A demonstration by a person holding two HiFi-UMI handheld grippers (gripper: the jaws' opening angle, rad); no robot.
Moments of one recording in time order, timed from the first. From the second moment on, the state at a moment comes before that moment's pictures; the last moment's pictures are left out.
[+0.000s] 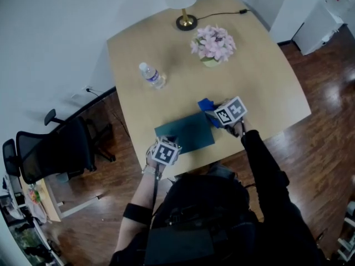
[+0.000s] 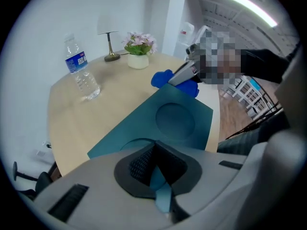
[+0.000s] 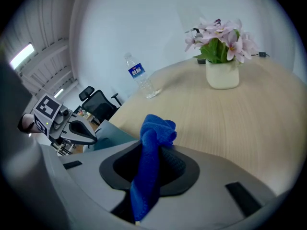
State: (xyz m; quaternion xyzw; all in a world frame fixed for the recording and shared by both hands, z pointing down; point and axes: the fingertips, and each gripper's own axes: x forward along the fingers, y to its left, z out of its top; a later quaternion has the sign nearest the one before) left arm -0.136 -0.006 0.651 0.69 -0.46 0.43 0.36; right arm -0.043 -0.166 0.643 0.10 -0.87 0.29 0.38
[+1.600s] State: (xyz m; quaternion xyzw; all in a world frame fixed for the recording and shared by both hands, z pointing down) left arm -0.132 -0.005 0.655 0.67 -0.47 0.43 0.38; right arm -0.003 -0.157 0.645 0.07 -0.87 0.24 0.42
